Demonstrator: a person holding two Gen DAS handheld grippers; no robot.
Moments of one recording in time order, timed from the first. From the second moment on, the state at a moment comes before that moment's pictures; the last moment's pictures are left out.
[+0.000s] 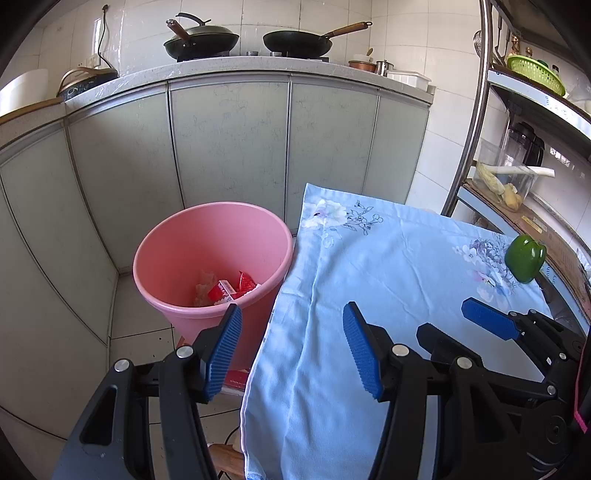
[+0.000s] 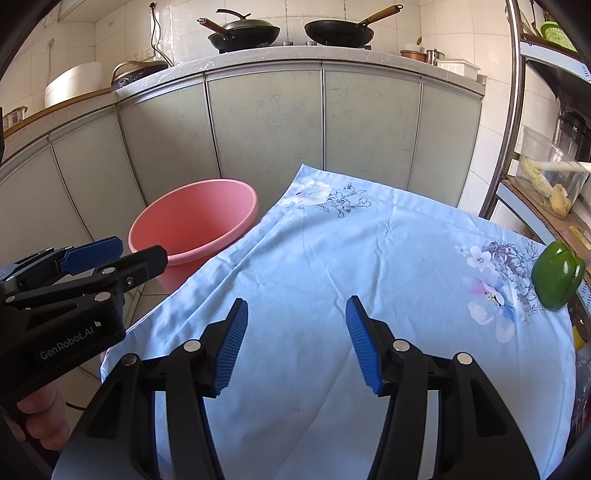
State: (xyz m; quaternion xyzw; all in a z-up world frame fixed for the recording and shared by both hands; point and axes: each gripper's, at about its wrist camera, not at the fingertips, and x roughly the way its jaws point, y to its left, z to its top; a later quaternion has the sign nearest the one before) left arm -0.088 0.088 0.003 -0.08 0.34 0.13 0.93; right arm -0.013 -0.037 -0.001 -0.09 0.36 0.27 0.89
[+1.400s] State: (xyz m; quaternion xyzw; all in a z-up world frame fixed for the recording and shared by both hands) left arm -0.084 0.087 -0.003 -0.08 0.36 0.11 0.92; right arm -0.012 -0.039 -0.005 -0.09 0.36 0.27 0.89
